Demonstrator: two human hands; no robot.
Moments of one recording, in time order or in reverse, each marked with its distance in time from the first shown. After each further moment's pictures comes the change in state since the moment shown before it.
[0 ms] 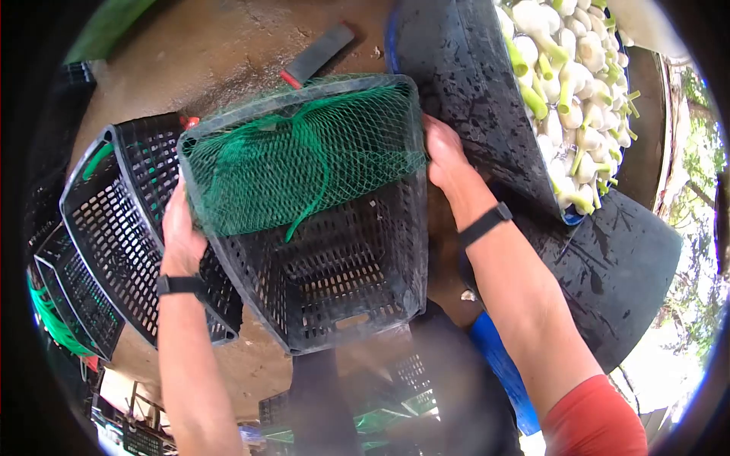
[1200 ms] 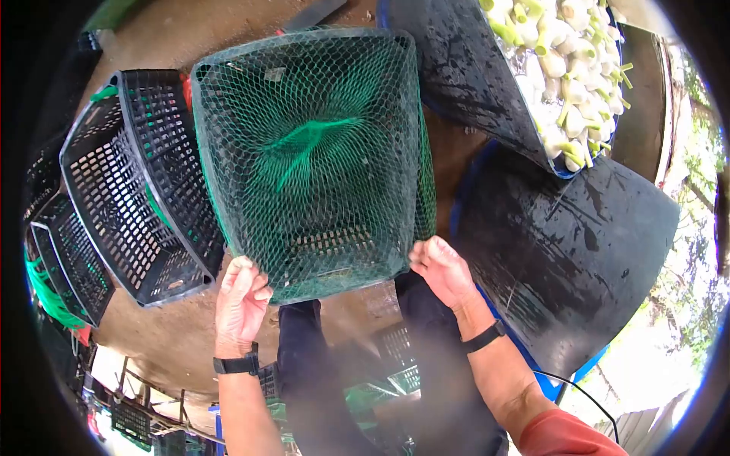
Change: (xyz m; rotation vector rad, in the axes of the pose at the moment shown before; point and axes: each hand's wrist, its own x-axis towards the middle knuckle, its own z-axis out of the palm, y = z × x) left_hand -0.190 -0.117 -0.069 -0.417 -0.328 -0.282; right_hand -0.224 0.109 -0.149 0.069 -0.231 0.314
